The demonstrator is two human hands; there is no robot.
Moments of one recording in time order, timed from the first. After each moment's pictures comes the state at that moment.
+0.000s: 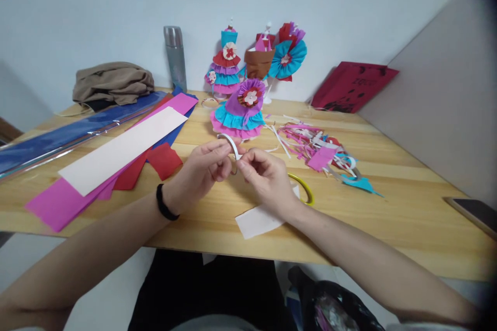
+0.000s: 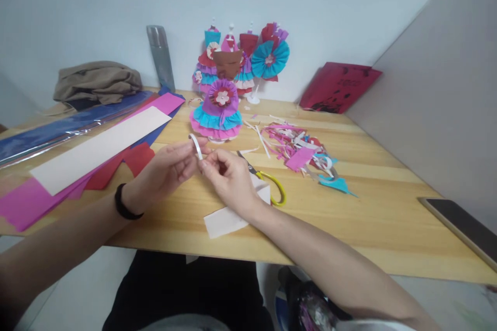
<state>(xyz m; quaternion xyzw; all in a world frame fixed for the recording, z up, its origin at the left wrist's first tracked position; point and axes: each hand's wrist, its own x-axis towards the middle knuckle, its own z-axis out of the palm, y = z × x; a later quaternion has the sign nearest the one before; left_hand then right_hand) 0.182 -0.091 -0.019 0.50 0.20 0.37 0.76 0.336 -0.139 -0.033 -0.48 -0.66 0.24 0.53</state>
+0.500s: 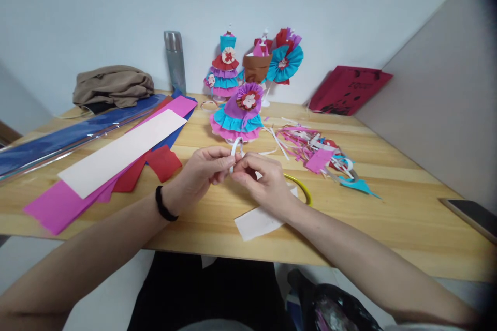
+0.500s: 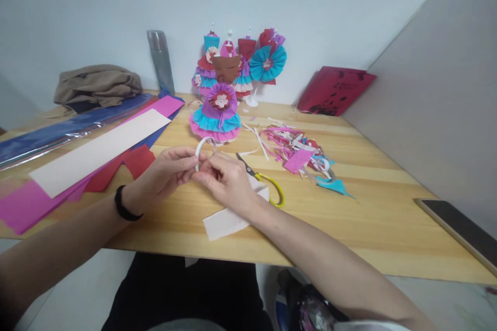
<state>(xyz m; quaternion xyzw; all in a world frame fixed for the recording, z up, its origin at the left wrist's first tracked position) 0.182 -0.090 -0.020 0.53 0.27 0.36 0.72 0.343 -0.140 -0.030 -0.44 -0.76 0.11 0.46</state>
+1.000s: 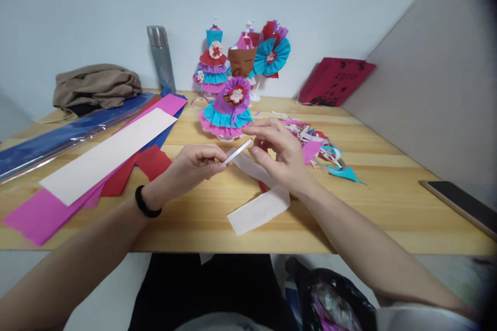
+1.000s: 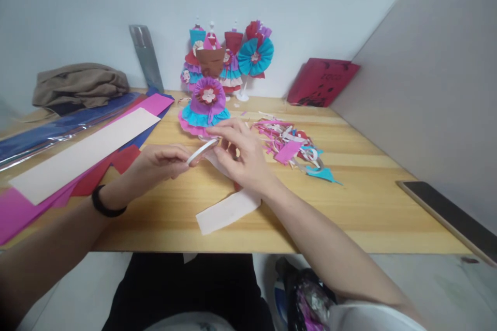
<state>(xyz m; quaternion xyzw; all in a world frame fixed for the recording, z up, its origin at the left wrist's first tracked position) 0.174 -0.086 -0.005 0.75 0.25 0.34 0.51 0.383 -0.131 -0.006 -0.43 -0.75 0.07 0.50</state>
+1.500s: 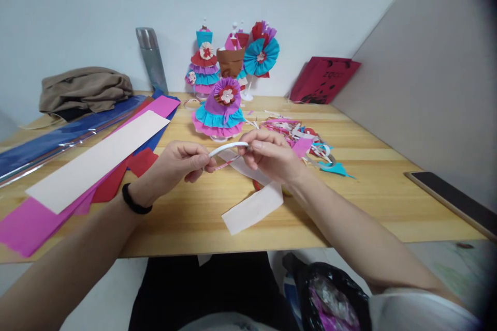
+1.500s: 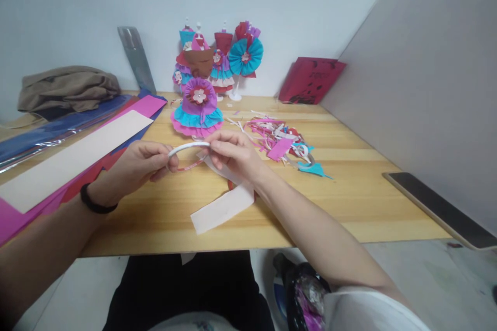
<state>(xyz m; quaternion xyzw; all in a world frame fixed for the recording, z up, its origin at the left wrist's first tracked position) 0.164 -0.073 -0.009 0.69 0.23 0.31 0.61 0.384 -0.127 -0.007 -0.35 -0.53 0.54 0.56</state>
